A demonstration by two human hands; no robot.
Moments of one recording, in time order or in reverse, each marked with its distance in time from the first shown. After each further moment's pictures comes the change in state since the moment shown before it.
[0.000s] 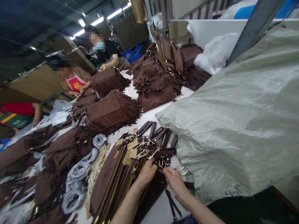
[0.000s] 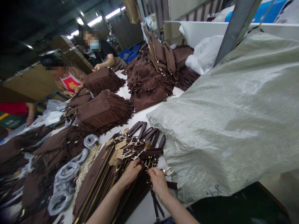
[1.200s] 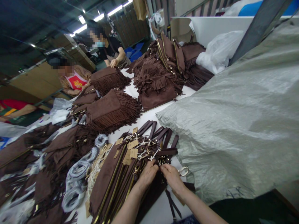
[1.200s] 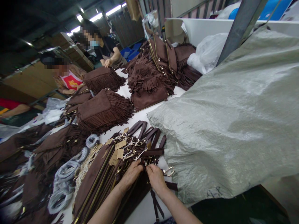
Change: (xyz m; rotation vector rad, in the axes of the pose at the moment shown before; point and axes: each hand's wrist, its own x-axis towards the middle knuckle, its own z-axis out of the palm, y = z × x) left_hand 0.000 -0.001 0.002 -0.011 -0.037 -0.018; right_hand 0.018 -0.003 0.003 -0.213 0.020 -0.163
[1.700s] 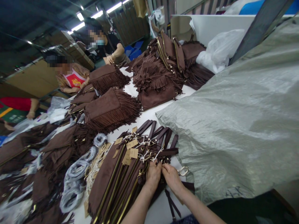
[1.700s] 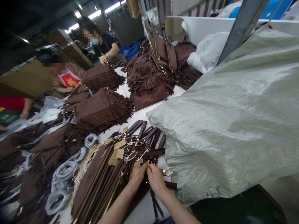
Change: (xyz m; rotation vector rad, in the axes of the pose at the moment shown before) left_hand 0.007 0.003 0.030 0.108 0.230 -0.220; right_hand -0.002 -0.003 -0.003 -0.184 -0.005 -0.086
